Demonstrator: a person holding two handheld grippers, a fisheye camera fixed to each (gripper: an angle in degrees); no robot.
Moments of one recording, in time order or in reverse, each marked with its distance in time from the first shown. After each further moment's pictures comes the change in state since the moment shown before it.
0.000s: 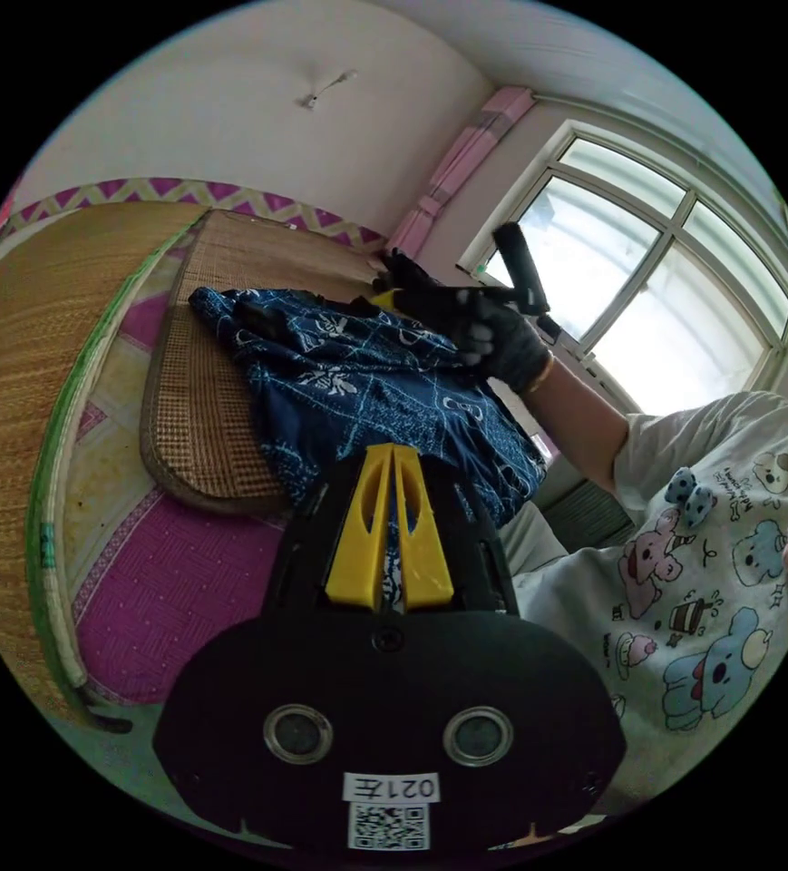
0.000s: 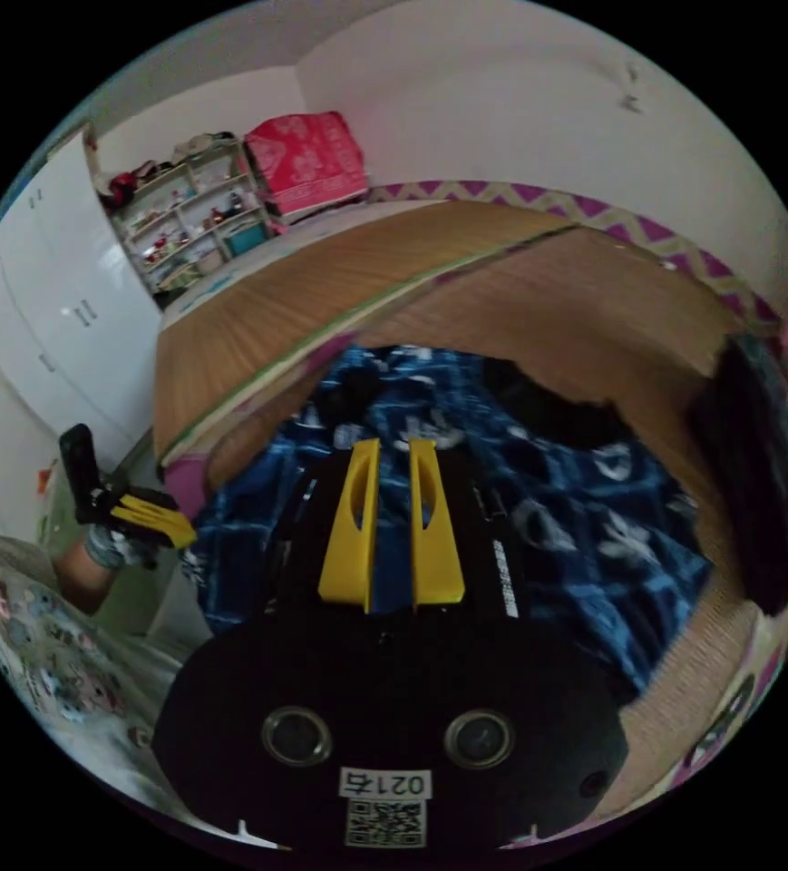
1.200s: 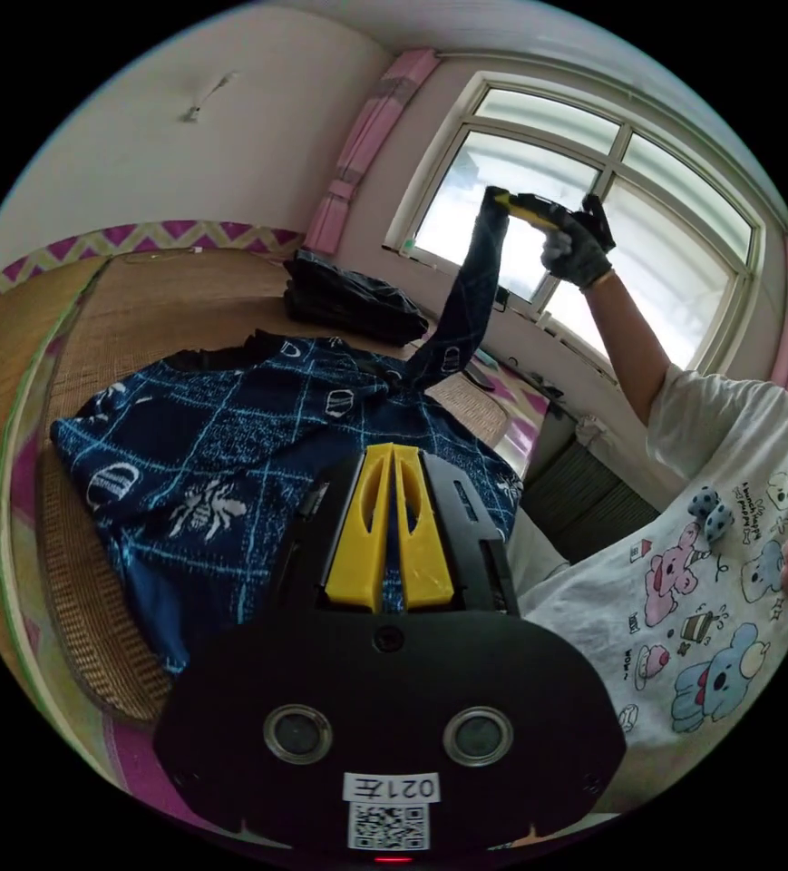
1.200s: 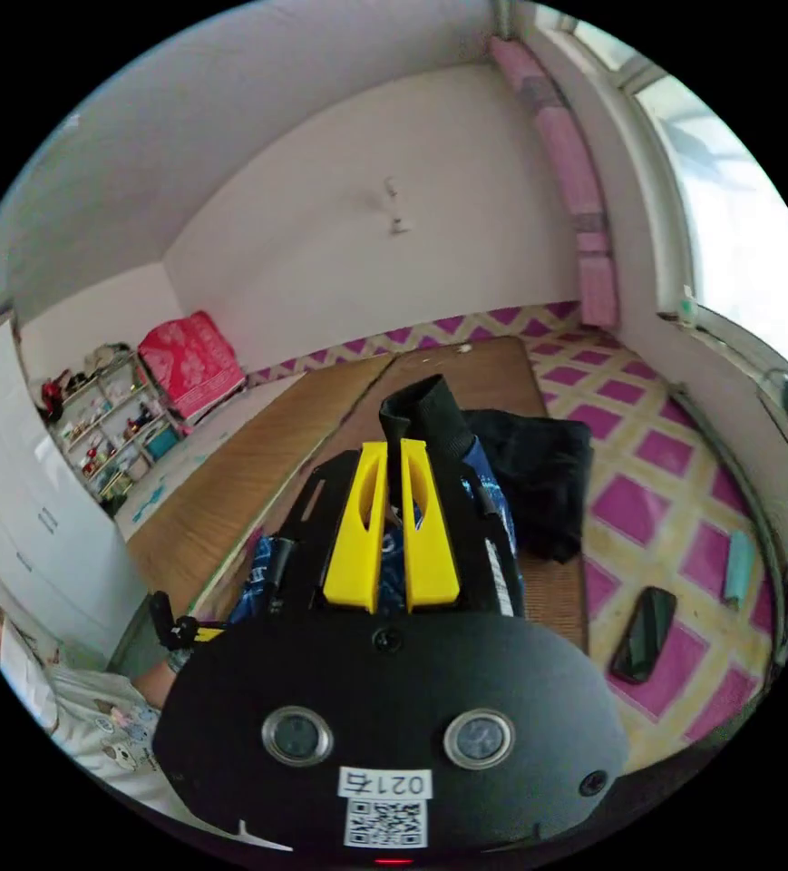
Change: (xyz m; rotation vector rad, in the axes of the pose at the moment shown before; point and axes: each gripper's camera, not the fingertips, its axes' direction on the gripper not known) left arm 0.061 0.030 0.150 -0.052 0.092 0.212; right arm 0.156 -0.220 -0.595 0.408 0.026 0.345
